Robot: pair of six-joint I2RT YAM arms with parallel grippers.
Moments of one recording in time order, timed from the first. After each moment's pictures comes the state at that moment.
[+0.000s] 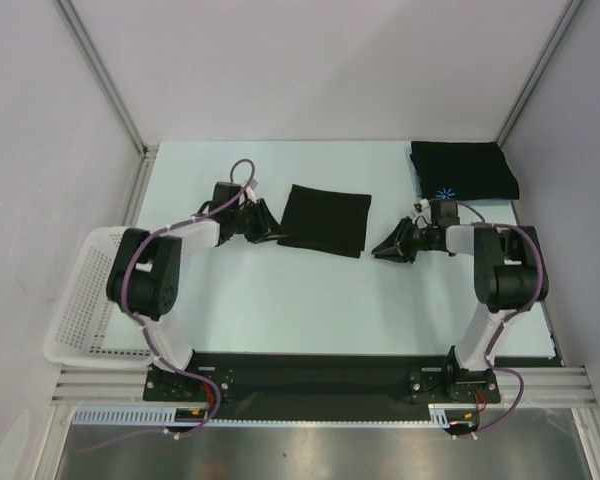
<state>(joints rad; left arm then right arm) -0.25 1.84 1.02 0.02 0.54 -0.61 0.04 1.87 0.90 -0.02 -0.86 0.69</state>
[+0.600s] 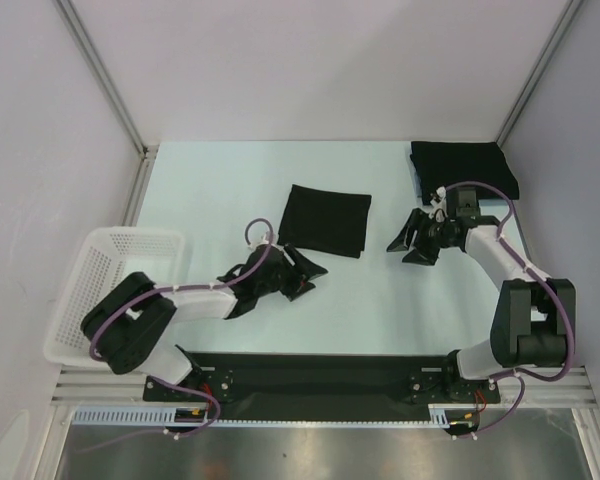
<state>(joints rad) -0.72 1.44 0.51 0.36 0.10 -1.35 0.02 1.46 0.96 -0.55 -0.54 0.47</state>
